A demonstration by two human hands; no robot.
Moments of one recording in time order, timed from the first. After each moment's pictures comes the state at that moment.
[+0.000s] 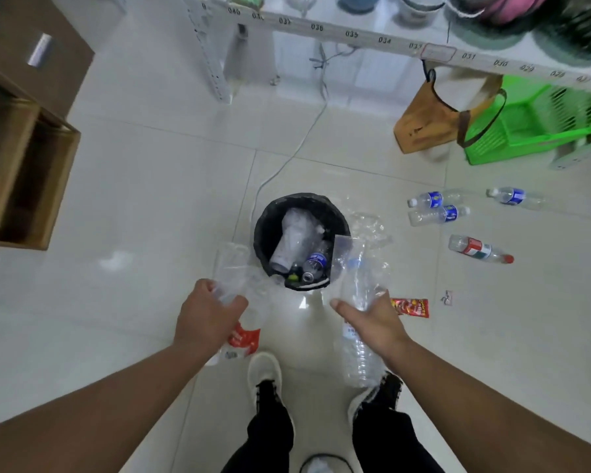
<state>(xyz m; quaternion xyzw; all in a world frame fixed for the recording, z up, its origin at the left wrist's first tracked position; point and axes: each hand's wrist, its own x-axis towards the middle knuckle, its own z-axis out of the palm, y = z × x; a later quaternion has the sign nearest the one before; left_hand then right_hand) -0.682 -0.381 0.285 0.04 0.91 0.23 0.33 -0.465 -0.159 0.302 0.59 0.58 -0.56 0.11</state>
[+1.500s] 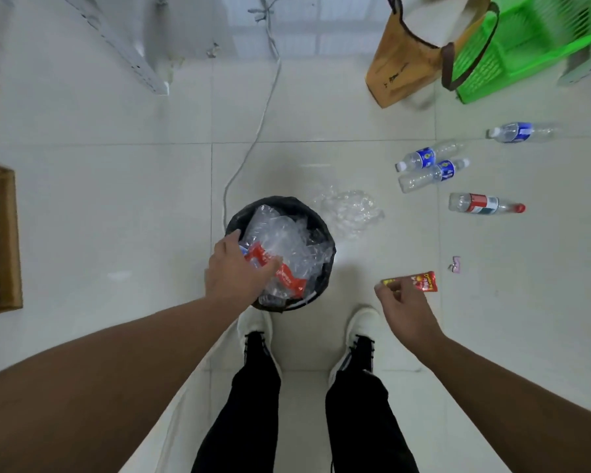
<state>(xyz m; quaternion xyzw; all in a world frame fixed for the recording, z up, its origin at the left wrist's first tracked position) -0.730 -0.189 0.217 0.20 0.90 0.10 0.37 -0.438 -0.063 0.224 0.67 0.55 -0.50 0.10</state>
